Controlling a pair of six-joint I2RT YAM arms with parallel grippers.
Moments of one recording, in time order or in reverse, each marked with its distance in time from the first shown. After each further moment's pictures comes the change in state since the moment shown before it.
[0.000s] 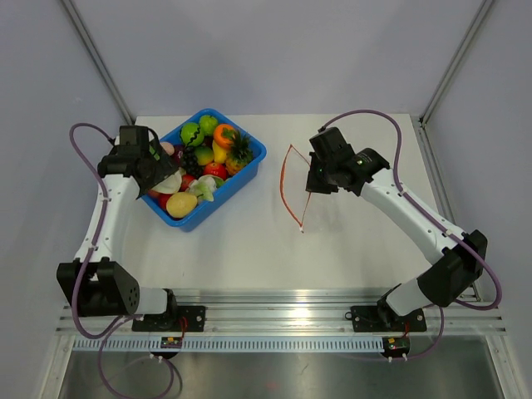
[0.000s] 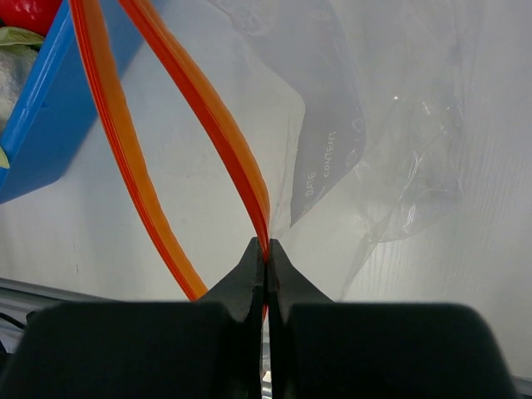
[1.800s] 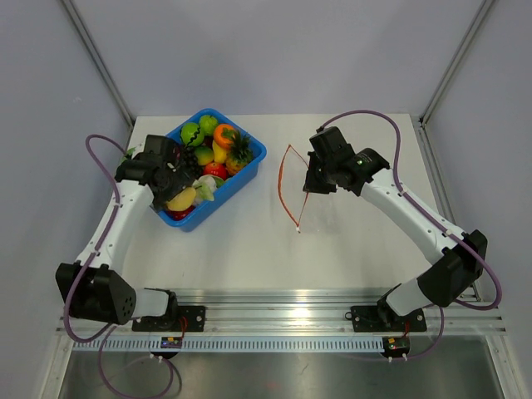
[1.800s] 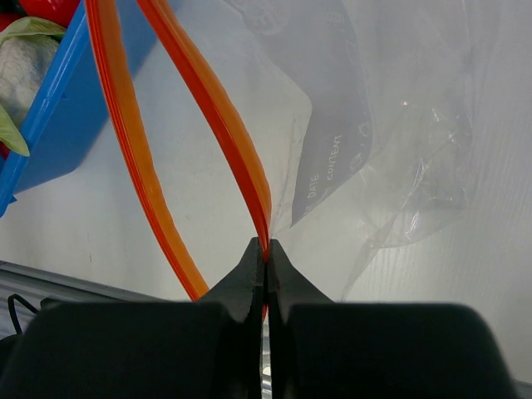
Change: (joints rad) left arm -0.174 -0.053 -0.113 -0.099 -0.066 -0.269; right arm 0.000 0.000 -0.001 0.015 -0.042 0.001
